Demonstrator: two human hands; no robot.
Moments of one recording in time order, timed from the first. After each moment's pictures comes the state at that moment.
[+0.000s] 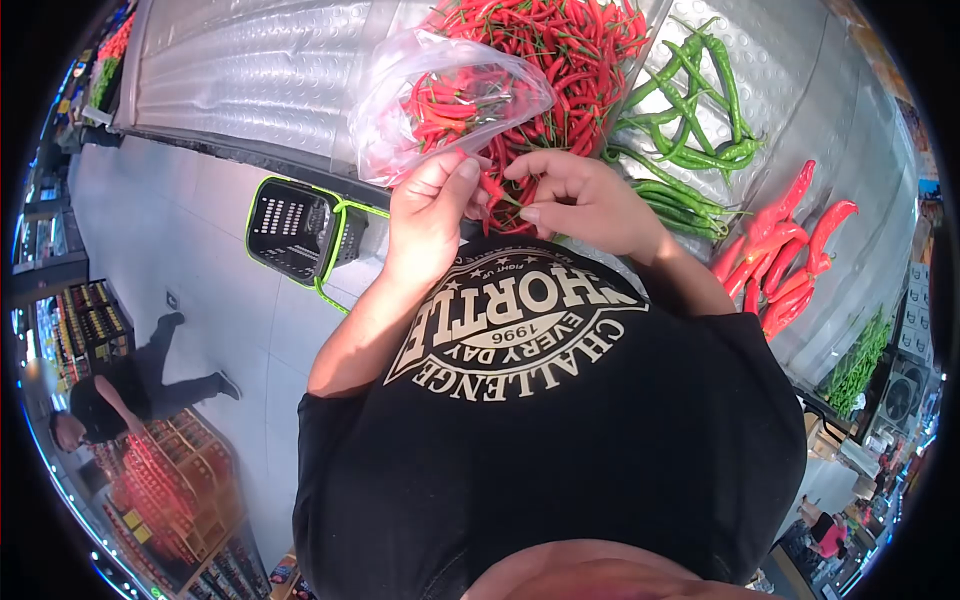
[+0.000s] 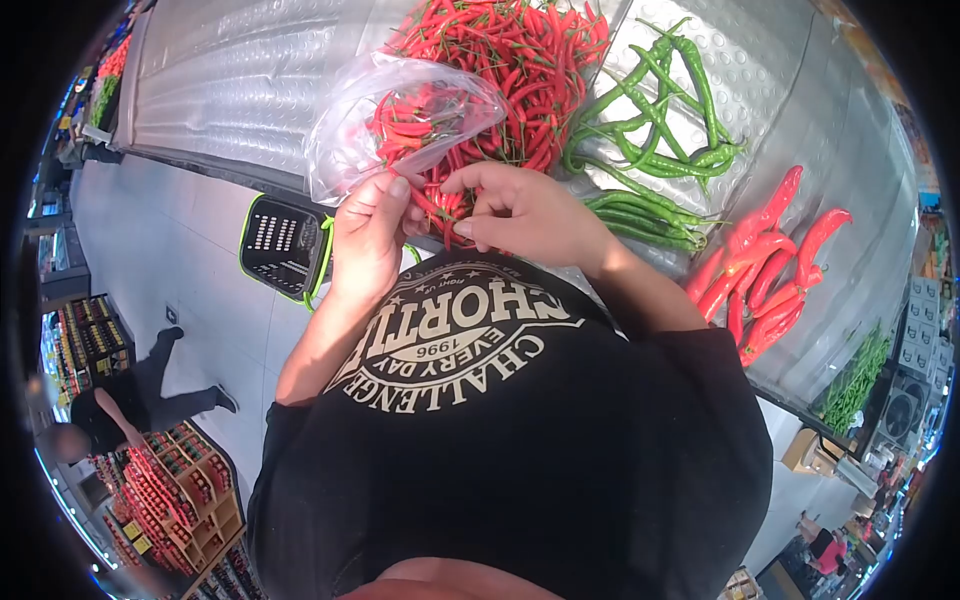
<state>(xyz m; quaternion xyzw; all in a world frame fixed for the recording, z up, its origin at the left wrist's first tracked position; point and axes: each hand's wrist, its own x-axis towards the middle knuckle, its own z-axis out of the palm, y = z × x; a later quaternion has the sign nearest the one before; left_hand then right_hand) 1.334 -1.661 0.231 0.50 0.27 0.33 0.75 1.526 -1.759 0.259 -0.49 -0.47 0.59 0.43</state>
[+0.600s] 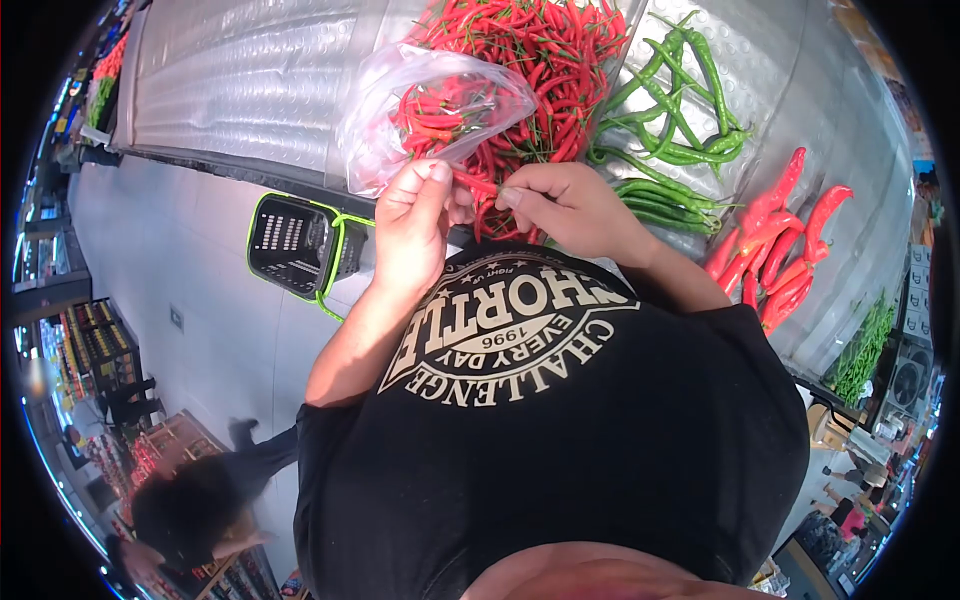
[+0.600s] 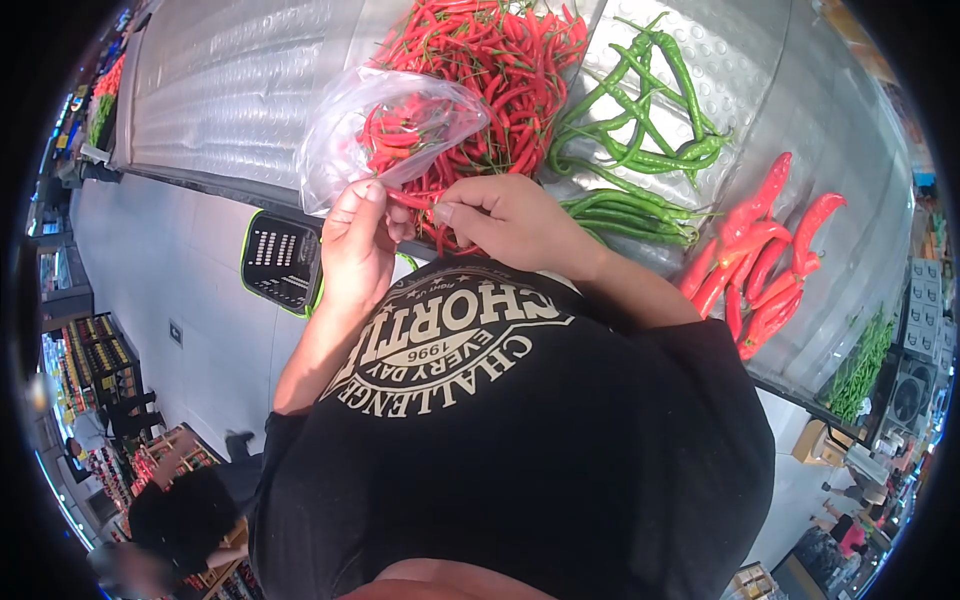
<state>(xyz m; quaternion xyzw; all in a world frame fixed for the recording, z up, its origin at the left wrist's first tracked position) 1.335 -1.659 0.227 0.42 0.23 0.36 0.80 1.519 -1.760 0.257 -0.57 -0.52 0.47 0.43</state>
